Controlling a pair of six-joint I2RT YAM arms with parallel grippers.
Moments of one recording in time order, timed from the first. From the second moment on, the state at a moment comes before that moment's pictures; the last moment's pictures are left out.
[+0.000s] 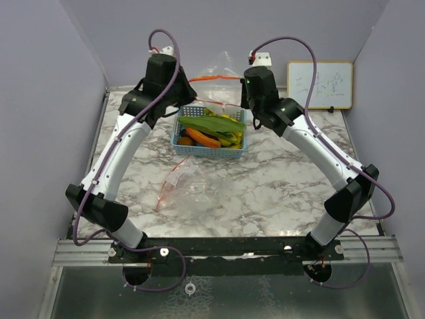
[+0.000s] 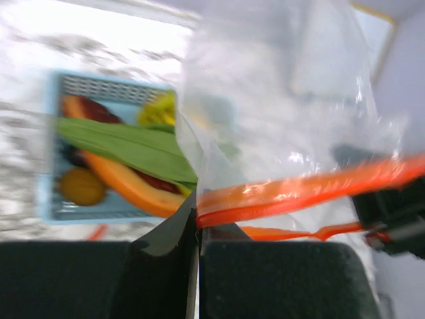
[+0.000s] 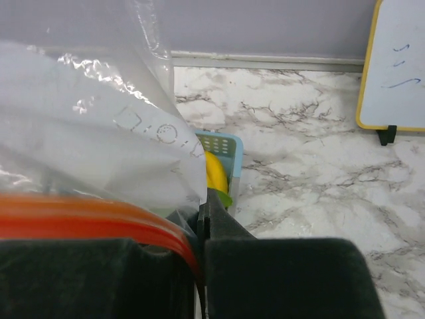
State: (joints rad) left arm -0.45 1.58 1.82 -0.72 0.06 -0.62; right arm 0.66 1.69 1.78 -0.51 0.54 0.25
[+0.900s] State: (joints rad) left arm -0.38 1.45 1.75 -1.01 -0.74 -0.26; right arm 0.75 2.07 1.95 -0.31 -0.28 0.43
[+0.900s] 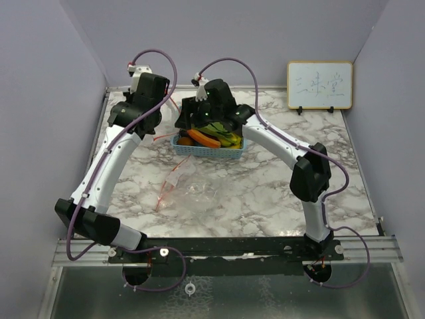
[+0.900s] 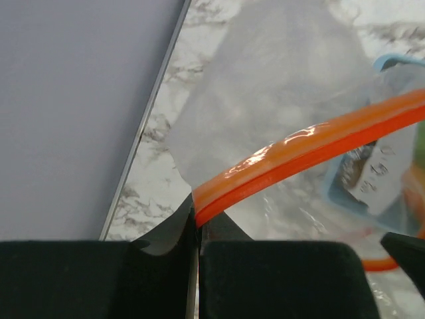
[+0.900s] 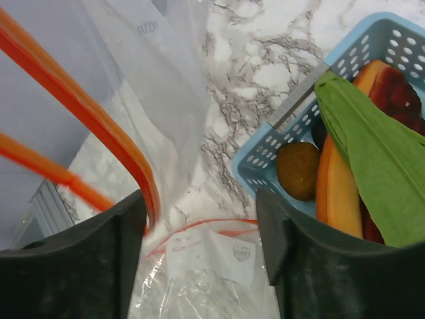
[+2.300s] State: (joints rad) left arm -0.33 1.43 1.54 -0.96 -0.79 -0.29; right arm 0.71 2.32 2.09 -0.28 -0.16 -0.25
